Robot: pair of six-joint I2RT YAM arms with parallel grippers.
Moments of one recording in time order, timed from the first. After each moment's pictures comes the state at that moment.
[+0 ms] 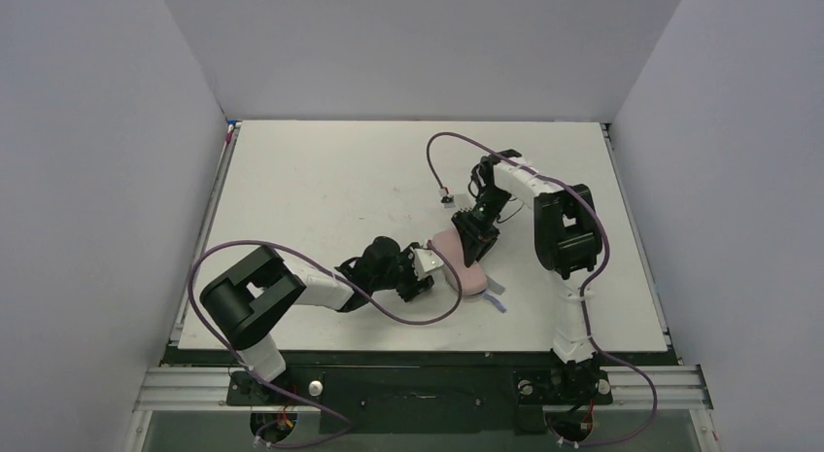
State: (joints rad) left arm -0.82 1.70 0.61 0.55 0.25 0.29; right arm 0.33 2.21 1.70 -1.34 -0.57 -0.41
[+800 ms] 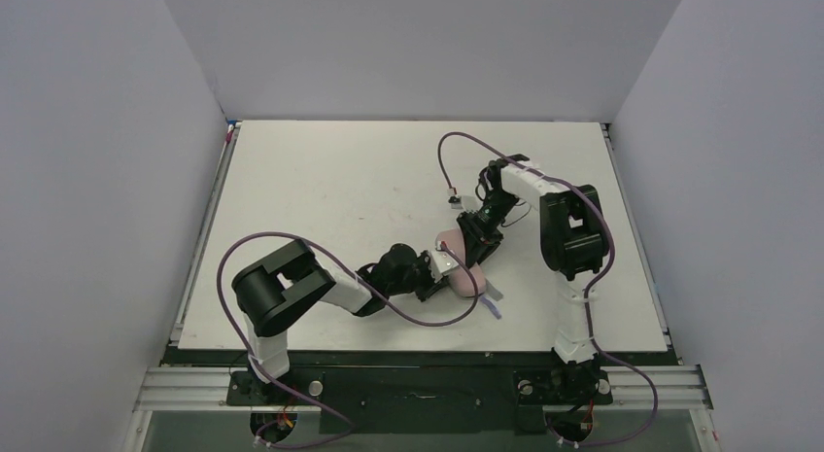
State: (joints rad) left arm -0.92 1.86 0.67 0.74 0.22 0.15; right arm 0.30 2.18 1.61 -1.28 -0.63 -0.33
